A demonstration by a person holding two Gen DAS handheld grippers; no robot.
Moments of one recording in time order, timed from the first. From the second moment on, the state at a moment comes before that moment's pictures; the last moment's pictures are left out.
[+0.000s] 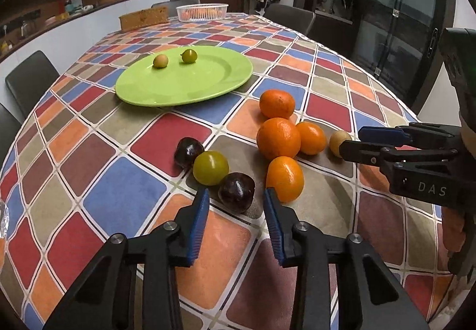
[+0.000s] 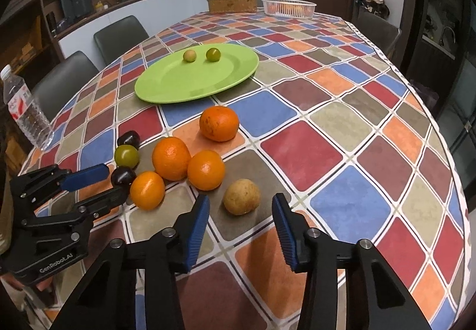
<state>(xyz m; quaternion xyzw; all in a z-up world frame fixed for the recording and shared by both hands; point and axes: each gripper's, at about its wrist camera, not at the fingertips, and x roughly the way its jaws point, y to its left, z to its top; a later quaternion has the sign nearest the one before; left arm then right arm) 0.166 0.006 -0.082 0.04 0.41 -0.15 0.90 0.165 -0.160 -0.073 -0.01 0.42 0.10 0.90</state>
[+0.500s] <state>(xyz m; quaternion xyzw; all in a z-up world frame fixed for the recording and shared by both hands) 0.178 0.002 -0.087 0.03 0.42 -0.15 0.89 0.177 -0.161 -0.082 0.00 0.44 0.11 0.89</state>
